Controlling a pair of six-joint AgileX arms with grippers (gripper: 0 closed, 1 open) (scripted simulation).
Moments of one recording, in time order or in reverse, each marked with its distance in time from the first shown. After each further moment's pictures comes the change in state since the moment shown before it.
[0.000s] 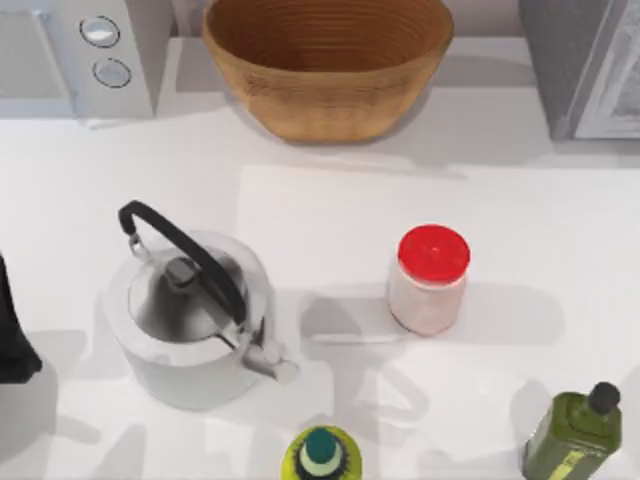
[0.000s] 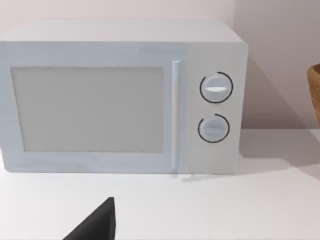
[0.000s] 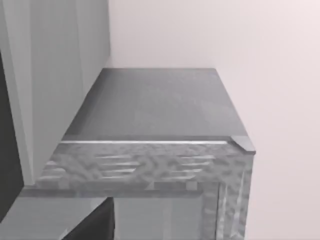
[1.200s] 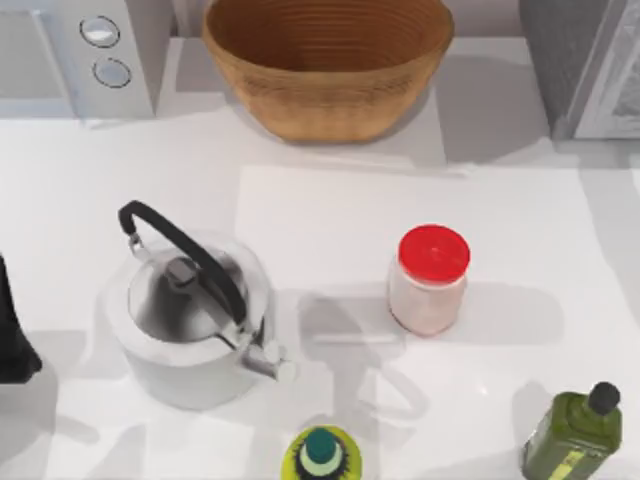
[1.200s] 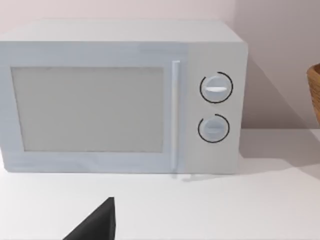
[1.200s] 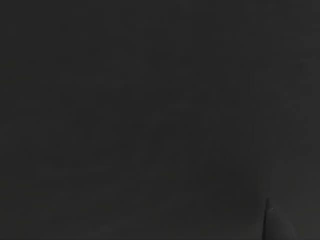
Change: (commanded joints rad) left arm 0.000 0.000 0.000 0.000 0.000 0.000; right arm 1.230 -0.034 0.076 -0.010 1.031 0.071
